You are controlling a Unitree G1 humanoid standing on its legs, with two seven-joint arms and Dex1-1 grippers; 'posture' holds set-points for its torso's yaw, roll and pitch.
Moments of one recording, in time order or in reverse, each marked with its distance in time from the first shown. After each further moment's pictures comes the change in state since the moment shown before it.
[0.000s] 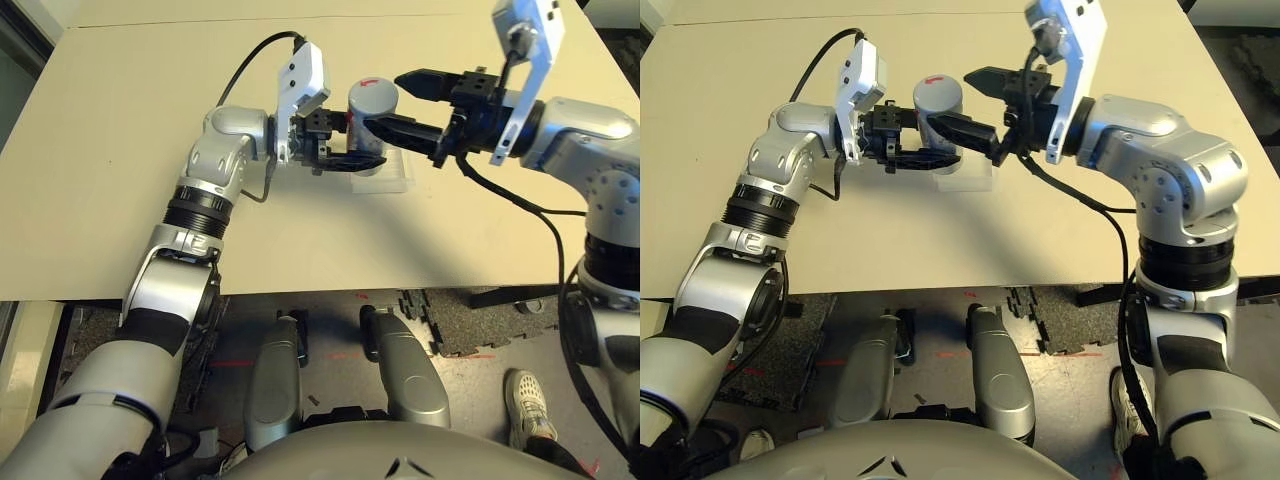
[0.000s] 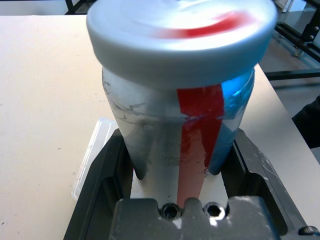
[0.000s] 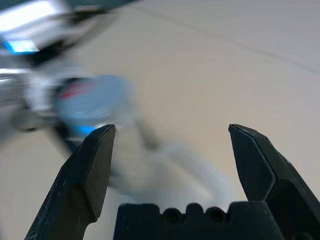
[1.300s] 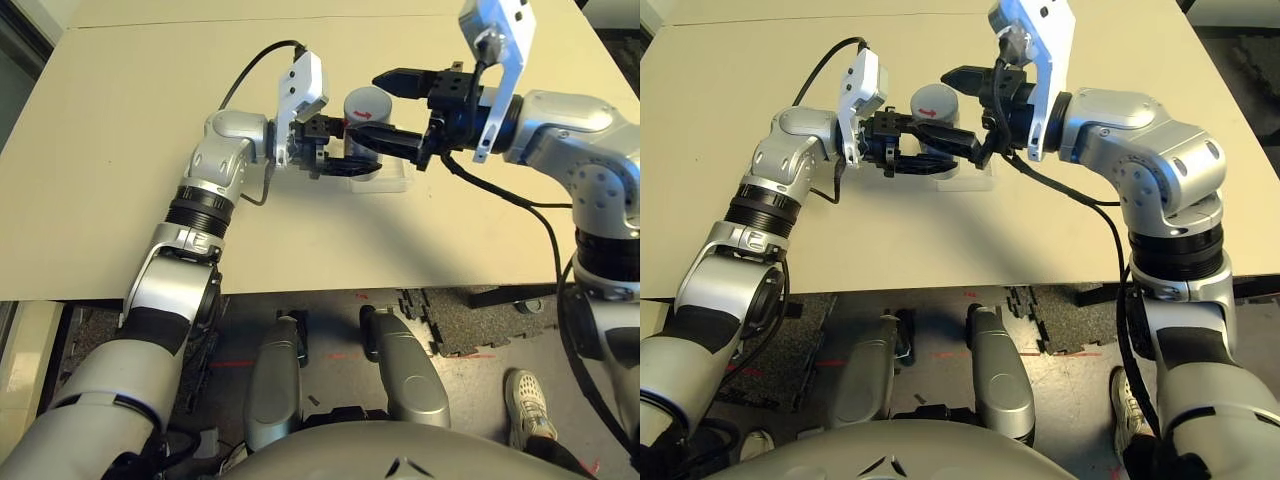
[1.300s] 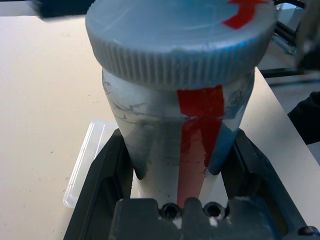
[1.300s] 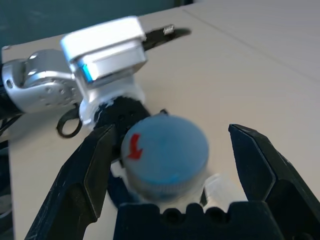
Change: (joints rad) left arm -0.006 -0.012 -0.002 0.022 0.013 -0.023 -0.017; right arm -0.143 0.103 0.244 0.062 -0.084 -0.125 0.079
